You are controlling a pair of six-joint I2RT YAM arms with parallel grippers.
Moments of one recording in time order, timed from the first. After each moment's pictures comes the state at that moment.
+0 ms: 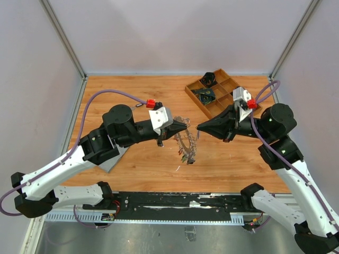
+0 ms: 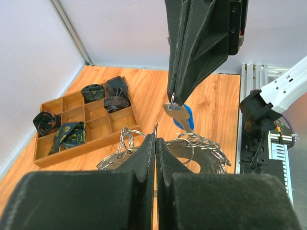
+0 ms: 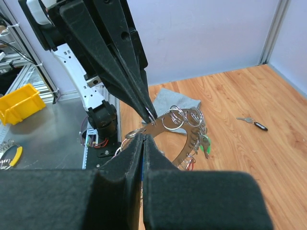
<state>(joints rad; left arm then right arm) -1.04 1.04 1.26 -0.25 0.22 0.19 0.46 0.81 1.08 -0.13 -0.94 0.20</state>
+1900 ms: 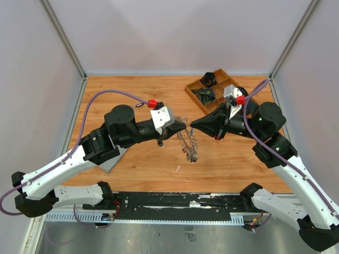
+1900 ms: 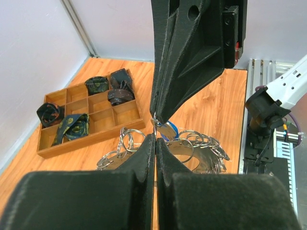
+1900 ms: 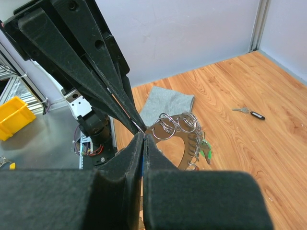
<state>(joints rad) -1.05 1.04 1.26 -0.27 0.18 0.19 0.60 0.86 1.09 -0.14 -0.72 0.20</state>
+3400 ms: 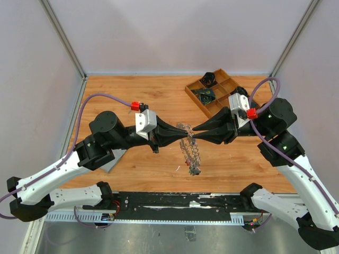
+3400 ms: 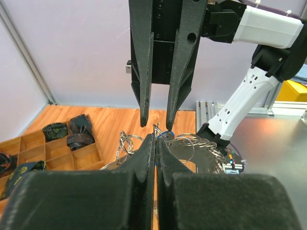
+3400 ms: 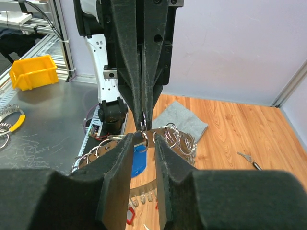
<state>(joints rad) -1.06 0.95 1.17 -0.05 0.36 0.02 0.60 0.88 1.21 -0.17 -1.02 -0.01</state>
